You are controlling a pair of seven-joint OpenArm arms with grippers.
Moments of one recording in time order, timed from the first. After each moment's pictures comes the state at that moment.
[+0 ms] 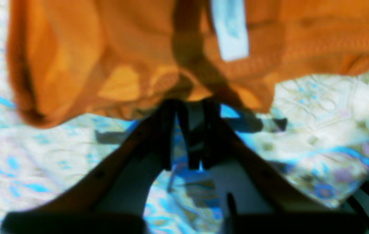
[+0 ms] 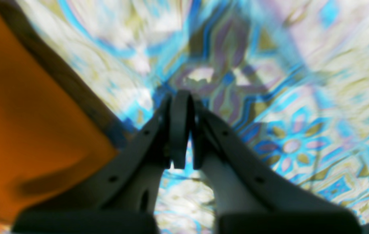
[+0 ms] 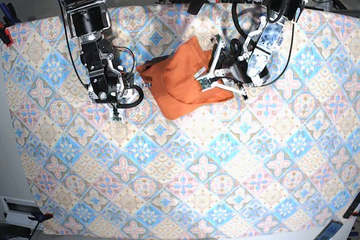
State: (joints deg) left arm -2.3 -13.9 22.6 87.5 -2.3 -40.8 61.9; right arm 7.0 8.0 -12.7 76.1 8.2 -8.1 -72.1
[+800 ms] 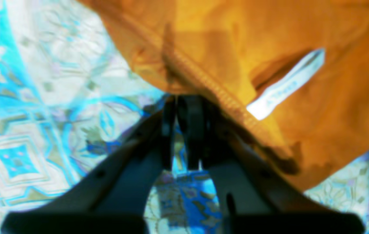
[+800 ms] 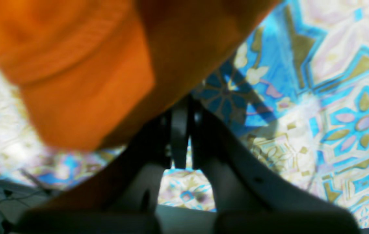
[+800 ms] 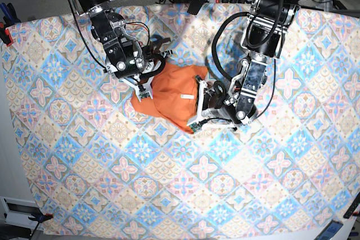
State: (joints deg) left arm -16.4 -3.3 15.9 69.8 -1.6 -40.4 57.7; right arm -2.2 8.4 -24.1 93.7 7.9 -7.3 -76.2
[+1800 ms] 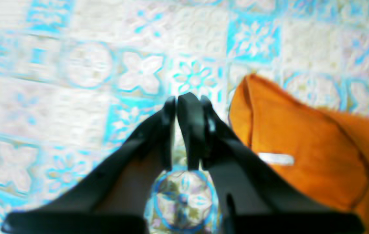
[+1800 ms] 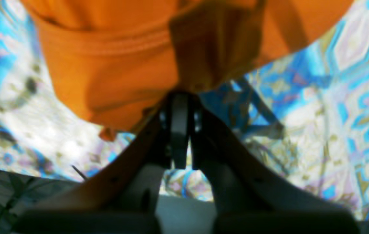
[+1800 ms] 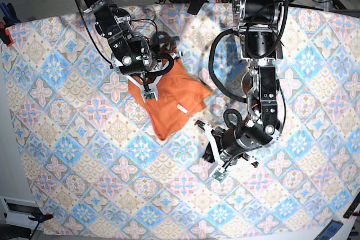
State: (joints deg) left arm -17.6 3.2 -2.4 86.9 -2.4 -40.0 54.5; right arm -2.8 7.1 -26.5 97.5 7.9 -15.4 -76.8
